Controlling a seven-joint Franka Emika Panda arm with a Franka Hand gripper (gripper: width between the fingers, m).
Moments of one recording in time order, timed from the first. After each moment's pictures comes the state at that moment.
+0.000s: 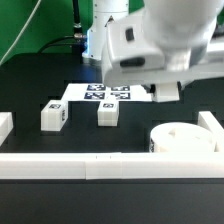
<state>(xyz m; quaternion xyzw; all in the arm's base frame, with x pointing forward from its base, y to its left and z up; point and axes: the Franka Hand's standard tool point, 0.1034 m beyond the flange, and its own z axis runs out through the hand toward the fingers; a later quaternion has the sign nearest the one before) 0.560 0.066 0.086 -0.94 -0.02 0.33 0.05</state>
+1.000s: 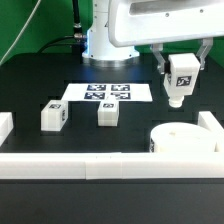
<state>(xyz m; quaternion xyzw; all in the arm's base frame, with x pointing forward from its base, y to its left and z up) 0.611 0.076 0.130 -1.00 -0.02 -0.07 0.04</state>
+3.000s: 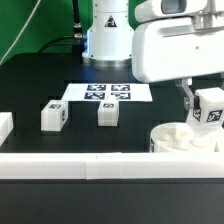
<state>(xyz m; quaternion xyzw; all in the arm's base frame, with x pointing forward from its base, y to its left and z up) 0.647 0.106 0.091 -0.99 -0.12 -0.11 0.03</state>
